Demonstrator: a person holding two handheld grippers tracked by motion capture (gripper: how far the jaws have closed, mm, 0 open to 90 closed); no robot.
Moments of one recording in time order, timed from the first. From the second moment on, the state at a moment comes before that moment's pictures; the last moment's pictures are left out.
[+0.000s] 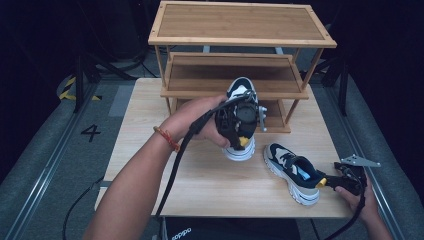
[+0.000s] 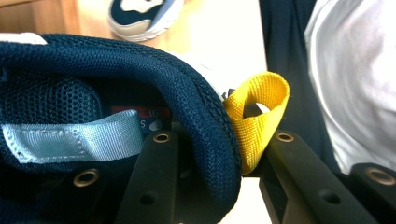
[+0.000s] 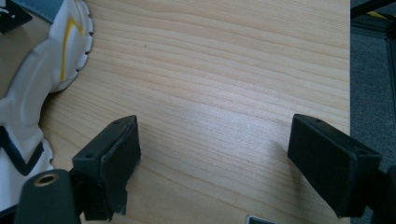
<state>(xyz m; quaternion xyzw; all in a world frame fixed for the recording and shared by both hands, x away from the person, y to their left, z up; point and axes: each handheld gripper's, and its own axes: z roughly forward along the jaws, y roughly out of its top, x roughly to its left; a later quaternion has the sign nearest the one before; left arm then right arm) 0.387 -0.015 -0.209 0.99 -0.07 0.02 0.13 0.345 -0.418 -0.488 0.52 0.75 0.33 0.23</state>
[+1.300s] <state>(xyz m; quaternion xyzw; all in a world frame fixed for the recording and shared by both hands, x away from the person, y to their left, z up) 0.498 0.013 -0.201 0.98 0.04 0.10 0.16 0.345 -0.418 -0.488 0.52 0.75 0.33 0.23</state>
